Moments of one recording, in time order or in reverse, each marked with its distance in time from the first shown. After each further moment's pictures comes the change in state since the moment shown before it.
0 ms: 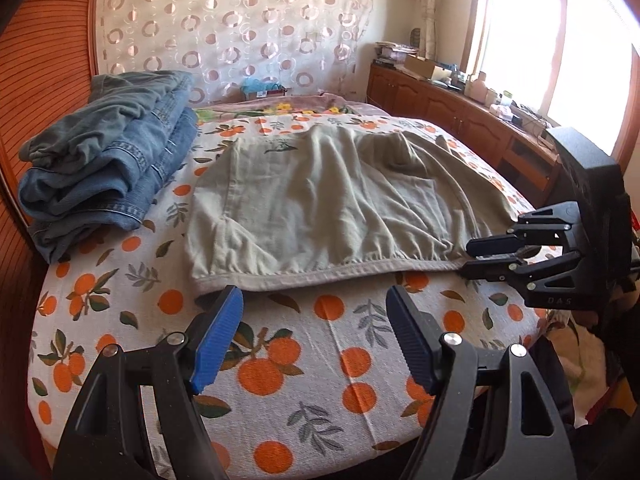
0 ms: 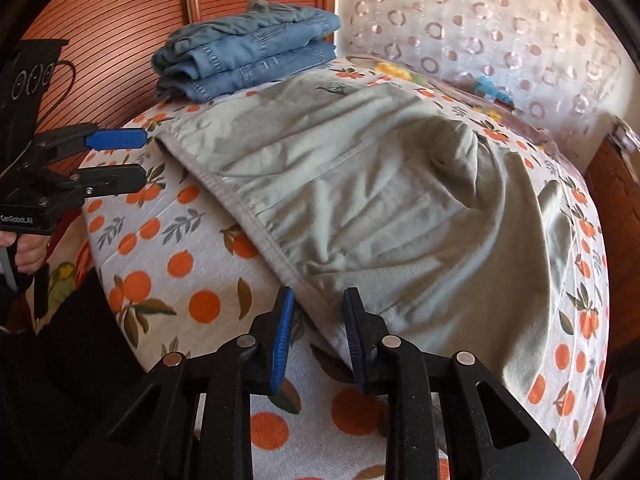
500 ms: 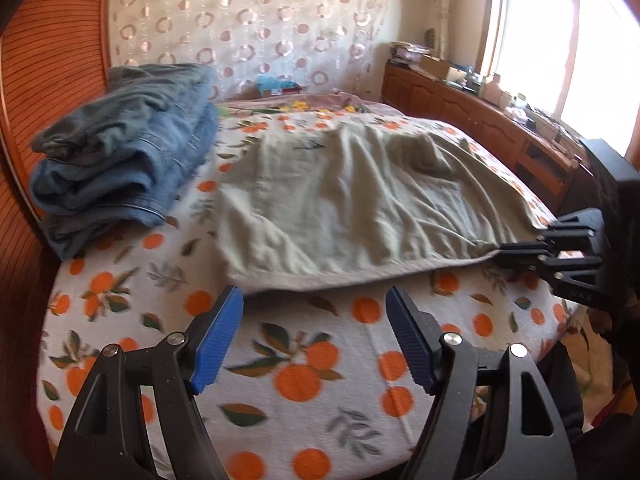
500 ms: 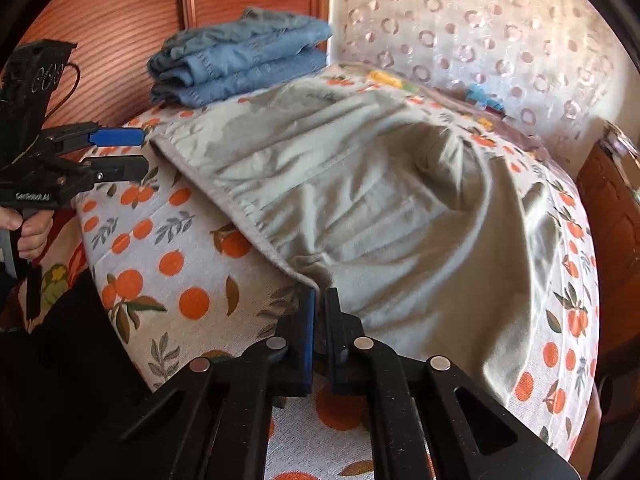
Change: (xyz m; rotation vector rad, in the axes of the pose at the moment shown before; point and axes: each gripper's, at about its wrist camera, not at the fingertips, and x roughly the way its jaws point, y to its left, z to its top) left arm 0.003 0.025 0.004 -0.027 -0.004 0.056; right arm -0.013 0.000 -0.010 0.018 -0.049 -0.040
